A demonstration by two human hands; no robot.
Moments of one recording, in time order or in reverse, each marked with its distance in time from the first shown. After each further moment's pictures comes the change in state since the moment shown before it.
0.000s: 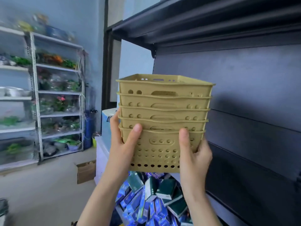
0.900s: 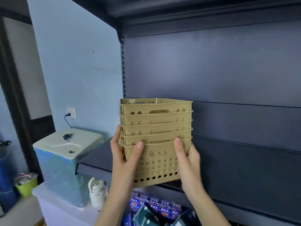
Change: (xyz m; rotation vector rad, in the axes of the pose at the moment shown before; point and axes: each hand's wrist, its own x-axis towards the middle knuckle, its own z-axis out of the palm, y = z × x) left_hand 0.315 -0.226 -0.128 -0.154 -0.421 -0.237; right_hand 0.118 0.259 0.224 -0.283 0.285 0.198
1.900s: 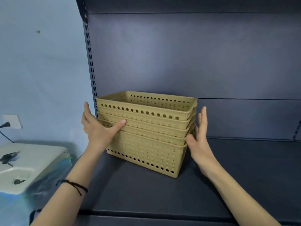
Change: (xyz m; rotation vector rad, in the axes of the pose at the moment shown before) left_hand 0.219 -0.091 -0.021 0.486 -0.015 0.027; right_hand 0.102 0.041 -0.021 -0.284 -0.078 -0.125
